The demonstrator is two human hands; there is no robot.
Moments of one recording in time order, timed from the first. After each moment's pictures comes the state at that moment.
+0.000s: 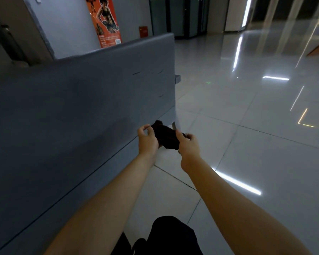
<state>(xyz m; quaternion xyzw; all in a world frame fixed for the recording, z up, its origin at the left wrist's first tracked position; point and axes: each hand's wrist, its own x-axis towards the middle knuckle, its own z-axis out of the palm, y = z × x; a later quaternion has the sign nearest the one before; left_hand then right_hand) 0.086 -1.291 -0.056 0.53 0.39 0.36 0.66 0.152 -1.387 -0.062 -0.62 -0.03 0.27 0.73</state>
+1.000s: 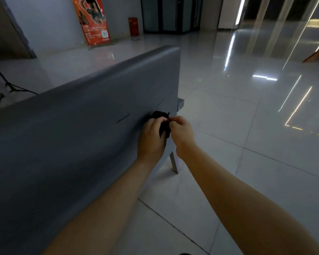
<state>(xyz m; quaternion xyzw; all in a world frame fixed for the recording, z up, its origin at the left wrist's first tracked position) 0.278 -1.090 -0.016 0.87 0.21 0.37 0.25 0.358 -1.163 0.016 -0.68 -0.14 0.22 0.68</state>
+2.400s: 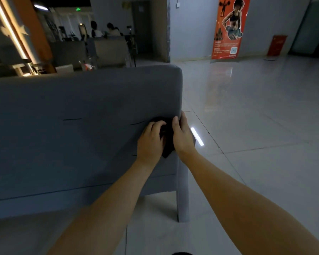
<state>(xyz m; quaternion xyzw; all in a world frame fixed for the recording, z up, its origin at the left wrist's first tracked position) 0.497 -1.063 -0.025 0.72 0.52 0.47 -0.04 0.609 -1.064 -0.005 -0.50 -0.54 0.36 0.57</state>
